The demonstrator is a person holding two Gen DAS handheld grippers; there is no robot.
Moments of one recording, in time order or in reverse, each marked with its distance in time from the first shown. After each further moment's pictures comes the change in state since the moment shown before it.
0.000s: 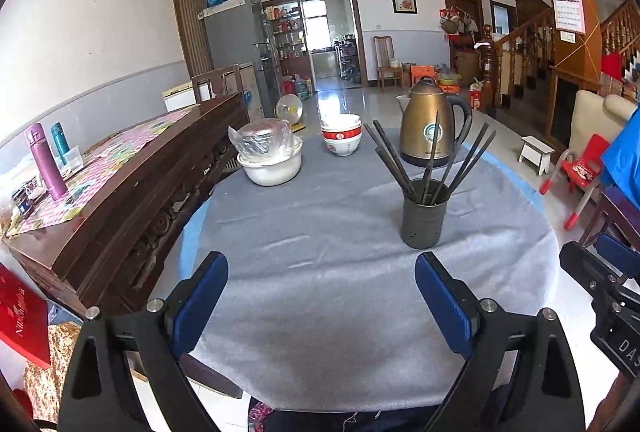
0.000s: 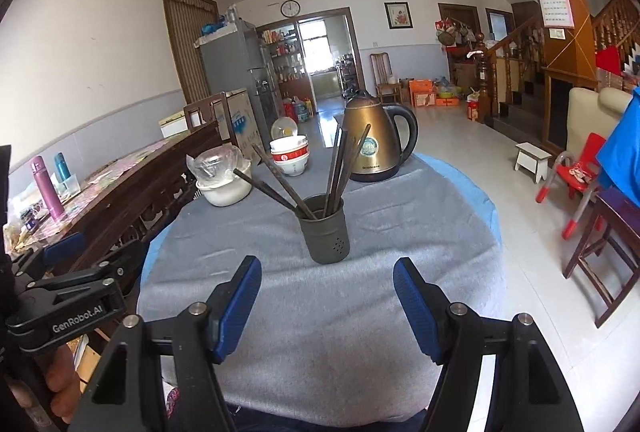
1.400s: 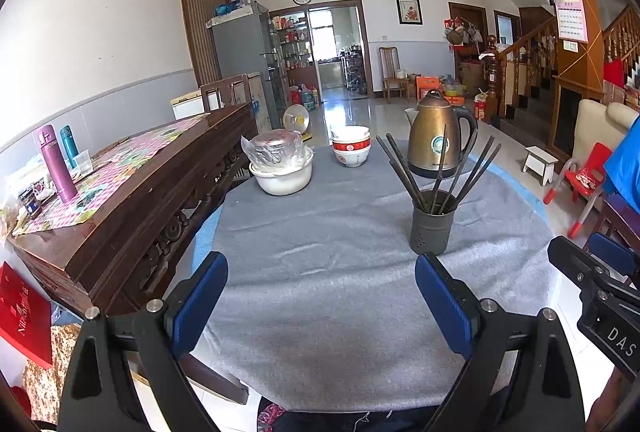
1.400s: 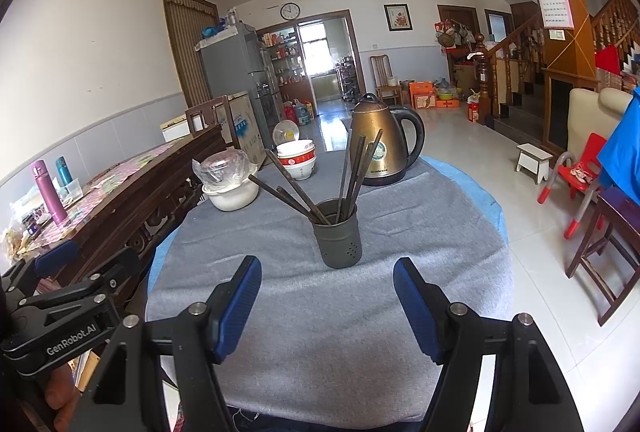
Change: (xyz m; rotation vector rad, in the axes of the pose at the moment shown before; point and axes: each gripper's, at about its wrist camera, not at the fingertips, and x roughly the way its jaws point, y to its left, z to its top) left arm -0.010 0.013 -0.002 -0.013 -0.040 0.017; right arm -0.004 0.014 0.008 0.009 -0.011 0.006
